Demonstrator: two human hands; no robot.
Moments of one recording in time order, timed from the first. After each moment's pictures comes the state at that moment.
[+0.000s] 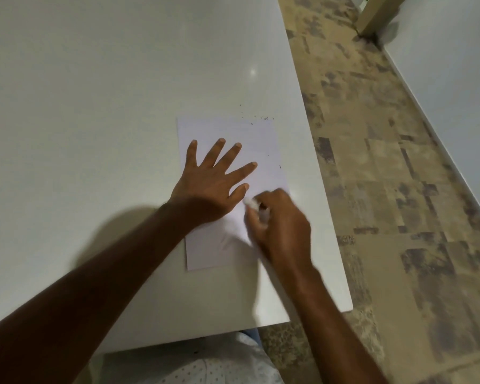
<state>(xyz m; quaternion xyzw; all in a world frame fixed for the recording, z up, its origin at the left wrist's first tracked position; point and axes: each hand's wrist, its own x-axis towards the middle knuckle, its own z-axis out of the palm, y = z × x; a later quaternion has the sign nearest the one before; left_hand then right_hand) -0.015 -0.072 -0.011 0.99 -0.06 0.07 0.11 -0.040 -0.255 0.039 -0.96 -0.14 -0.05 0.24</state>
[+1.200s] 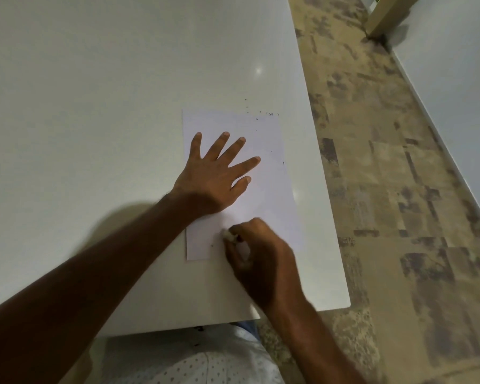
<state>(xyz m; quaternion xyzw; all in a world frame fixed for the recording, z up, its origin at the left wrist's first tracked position) -0.014 -0.072 -0.004 0.99 -0.05 0.02 0.10 -0.099 -0.259 0.037 -0.94 -0.23 0.05 0.24</state>
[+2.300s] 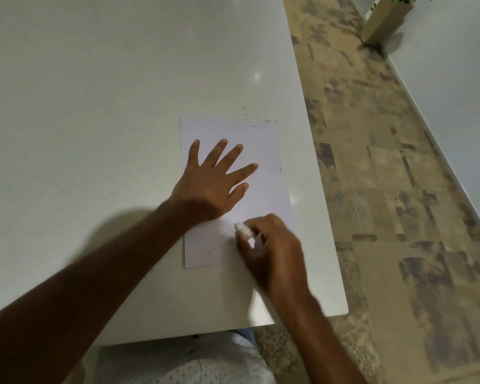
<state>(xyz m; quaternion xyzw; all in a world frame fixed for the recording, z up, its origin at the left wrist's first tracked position) -0.015 -0.071 0.000 0.99 -0.05 0.02 0.11 -0.081 -0.264 0.037 -0.95 -0.17 0.02 0.26</state>
